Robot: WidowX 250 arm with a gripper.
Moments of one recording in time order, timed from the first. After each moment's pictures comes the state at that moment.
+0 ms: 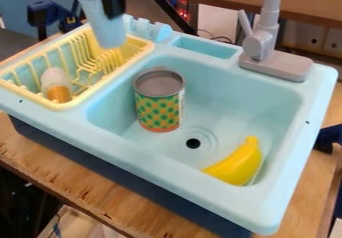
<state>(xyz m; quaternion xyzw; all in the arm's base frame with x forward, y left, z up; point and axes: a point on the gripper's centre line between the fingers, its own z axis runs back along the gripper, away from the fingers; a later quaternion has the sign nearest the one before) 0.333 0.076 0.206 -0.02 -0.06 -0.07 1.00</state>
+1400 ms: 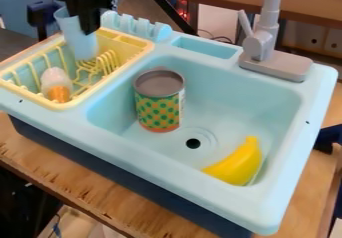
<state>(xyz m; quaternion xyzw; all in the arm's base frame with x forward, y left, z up) 0.340 0.124 0.168 0.00 -0.03 0.01 1.00</state>
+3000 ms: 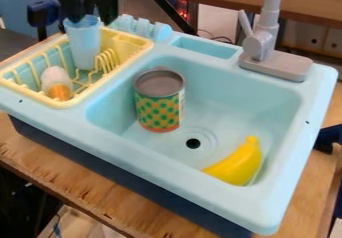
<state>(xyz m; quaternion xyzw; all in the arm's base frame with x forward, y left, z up) 0.344 0.120 0.186 -0.03 -0.08 0.05 0.99</state>
